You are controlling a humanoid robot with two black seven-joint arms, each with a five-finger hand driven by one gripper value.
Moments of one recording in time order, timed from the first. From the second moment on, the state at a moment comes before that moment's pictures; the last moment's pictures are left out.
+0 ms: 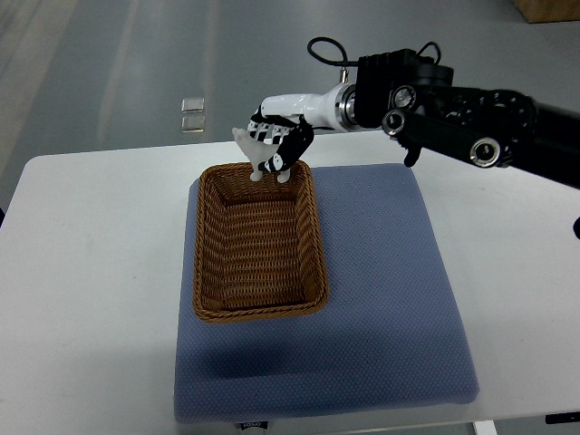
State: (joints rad) left arm 0.00 0.00 -0.22 -0.23 0.01 -0.02 0.09; right arm 1.36 -0.15 0.10 0.94 -0.92 0.28 -0.13
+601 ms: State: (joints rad) left arm 0.00 0.00 -0.23 -0.23 0.01 -0.02 0.09; right arm 1.20 0.00 0.07 0.83 -0.97 0.22 -0.13
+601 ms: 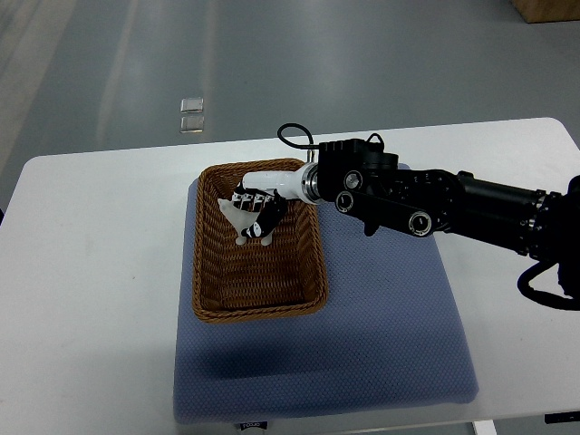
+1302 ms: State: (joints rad) left arm 0.00 0.00 -0.23 -0.23 0.01 -0.02 0.09; right arm 1.23 -0.10 0.25 0.83 -0.96 0.22 -0.11
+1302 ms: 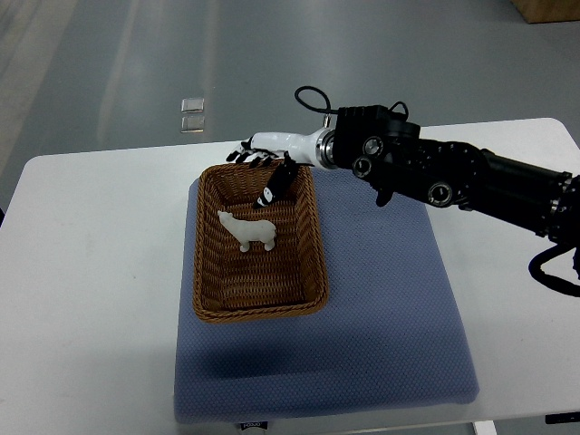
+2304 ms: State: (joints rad) left arm 0.00 0.00 -0.23 -0.23 0.01 -0.02 0.09; right arm 0.74 -0.12 1.10 0.66 -0.09 0.21 0.09
